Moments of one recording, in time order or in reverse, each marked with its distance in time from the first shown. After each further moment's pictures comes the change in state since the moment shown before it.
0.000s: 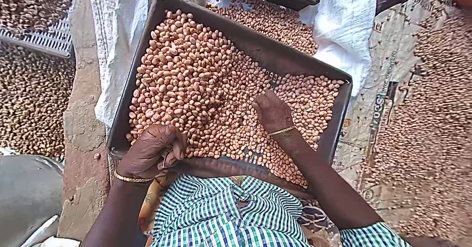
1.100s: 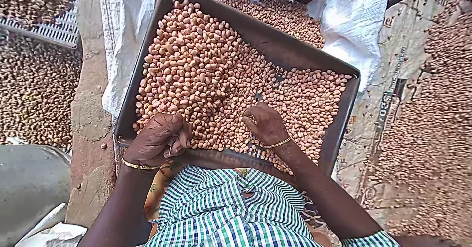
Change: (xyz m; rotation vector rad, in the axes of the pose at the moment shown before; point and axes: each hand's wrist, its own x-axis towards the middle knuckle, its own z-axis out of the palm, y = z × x) left_hand 0.000 0.001 0.000 0.006 0.006 -0.004; right_hand -0.037 -0.006 0.024 0.310 0.109 -0.211
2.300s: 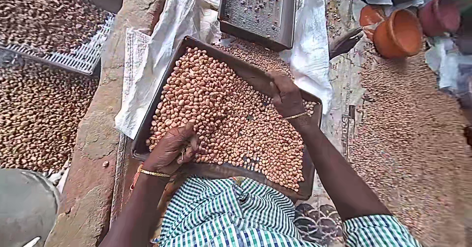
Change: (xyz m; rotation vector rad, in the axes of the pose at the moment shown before) left_hand 0.006 -0.004 0.006 -0.059 0.177 0.009; right_hand 0.082 0.010 -0.083 -0.172 0.236 -0.224
